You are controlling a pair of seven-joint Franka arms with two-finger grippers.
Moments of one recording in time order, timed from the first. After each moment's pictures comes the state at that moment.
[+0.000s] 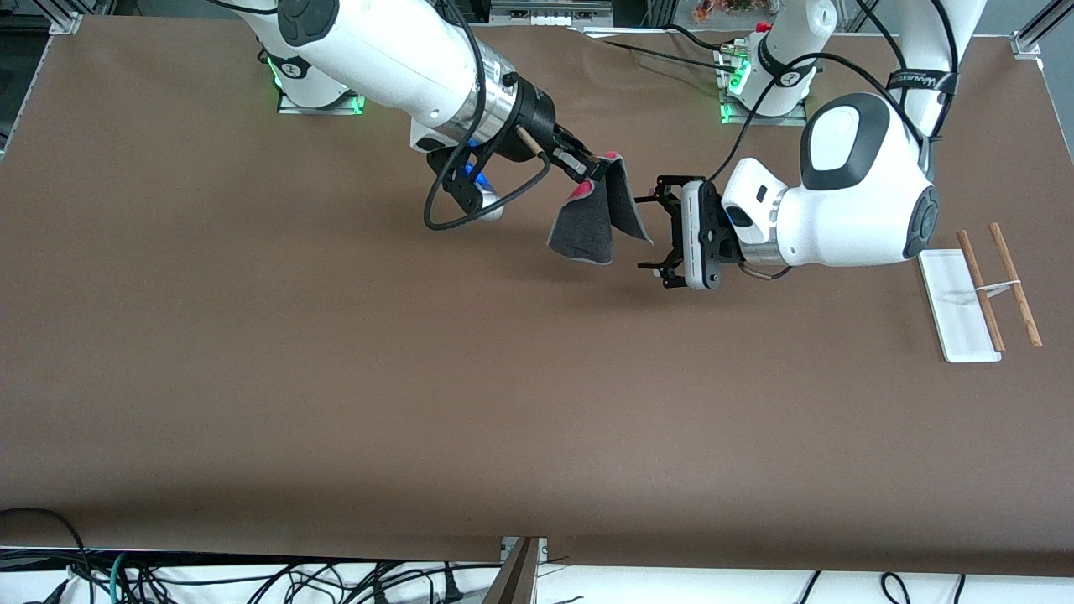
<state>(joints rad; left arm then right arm) -0.03 0.30 -0.33 -1.70 -0.78 1.85 1.23 0.37 0.52 0.49 -1.08 0.35 1.98 1.56</state>
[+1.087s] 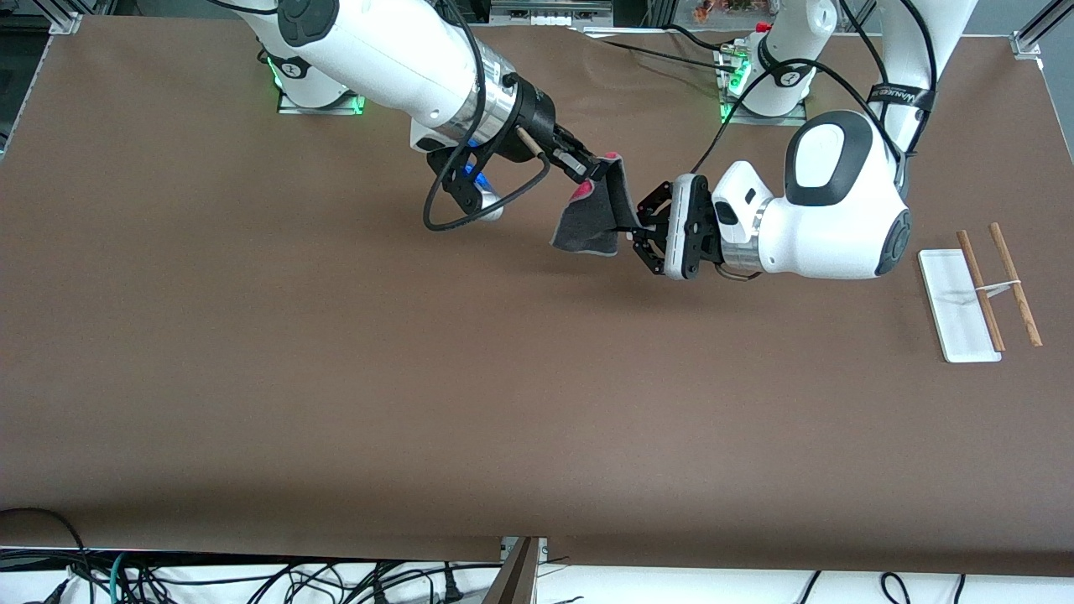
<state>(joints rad) -0.02 0.34 -0.35 -1.70 -0.82 1.81 1.38 0.37 0.52 0.49 -1.08 0.35 1.98 1.56</state>
